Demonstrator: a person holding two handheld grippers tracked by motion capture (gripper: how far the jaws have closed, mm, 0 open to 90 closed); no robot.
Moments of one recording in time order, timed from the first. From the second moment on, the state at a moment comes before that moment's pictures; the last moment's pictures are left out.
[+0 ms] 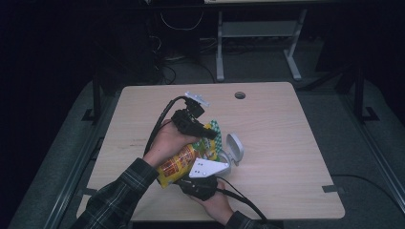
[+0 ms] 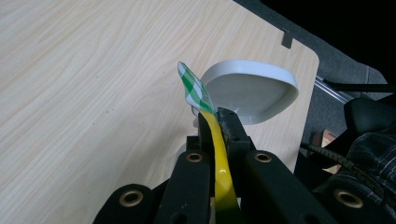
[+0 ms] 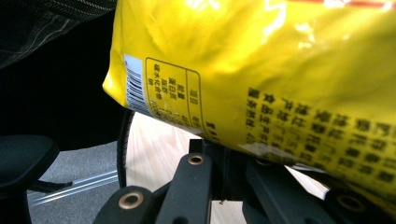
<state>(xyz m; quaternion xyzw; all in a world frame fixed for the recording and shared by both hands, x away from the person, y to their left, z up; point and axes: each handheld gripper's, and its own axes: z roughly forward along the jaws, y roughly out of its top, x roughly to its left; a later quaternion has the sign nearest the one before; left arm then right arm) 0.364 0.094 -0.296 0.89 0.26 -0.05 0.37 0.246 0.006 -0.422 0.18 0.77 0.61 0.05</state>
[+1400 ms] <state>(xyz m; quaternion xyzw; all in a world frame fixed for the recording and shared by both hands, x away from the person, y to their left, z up) 0.364 0.090 -0.295 0.90 0.26 -0.05 0.36 0.245 0.006 -0.422 0.19 0.76 0.62 0.04</state>
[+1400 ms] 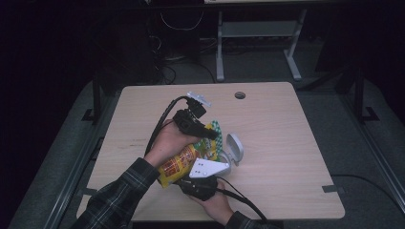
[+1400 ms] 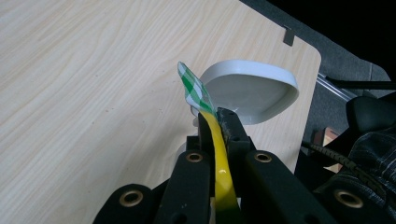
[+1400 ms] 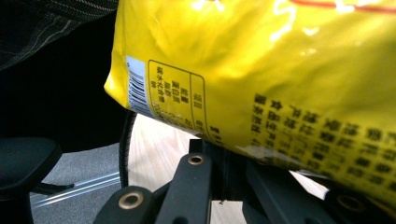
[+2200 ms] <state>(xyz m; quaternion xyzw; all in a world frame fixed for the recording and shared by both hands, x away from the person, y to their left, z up) 0.364 0.086 -0.295 0.90 0.26 -0.05 0.35 0.245 0.006 -0.421 0.19 0.76 0.62 0.04</state>
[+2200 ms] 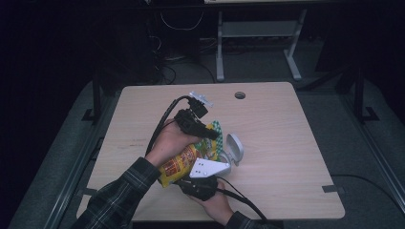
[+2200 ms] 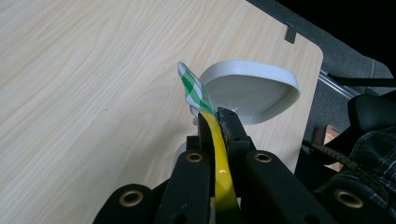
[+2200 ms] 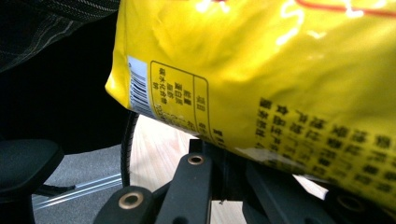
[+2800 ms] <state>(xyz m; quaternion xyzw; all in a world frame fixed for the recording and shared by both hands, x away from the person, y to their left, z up) 0.364 0.086 -0.295 0.90 0.26 -0.05 0.35 0.245 0.006 -0.421 0.19 0.76 0.62 0.04</state>
